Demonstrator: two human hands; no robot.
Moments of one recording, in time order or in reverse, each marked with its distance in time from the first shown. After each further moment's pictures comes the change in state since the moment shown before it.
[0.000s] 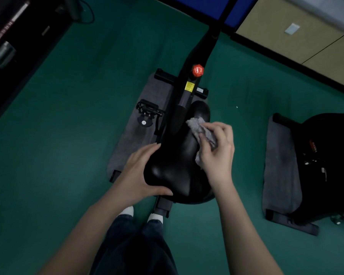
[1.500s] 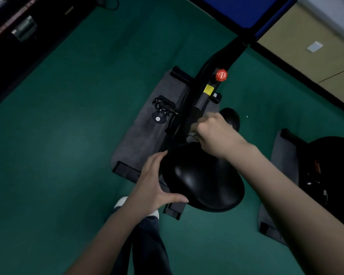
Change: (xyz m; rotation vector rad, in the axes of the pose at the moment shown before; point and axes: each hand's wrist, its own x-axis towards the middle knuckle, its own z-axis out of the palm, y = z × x) left_hand -0.025 -0.012 0.012 -0.178 0.077 -0.176; right_hand 0.068 -0.046 0.044 -0.966 -0.977 -0.575
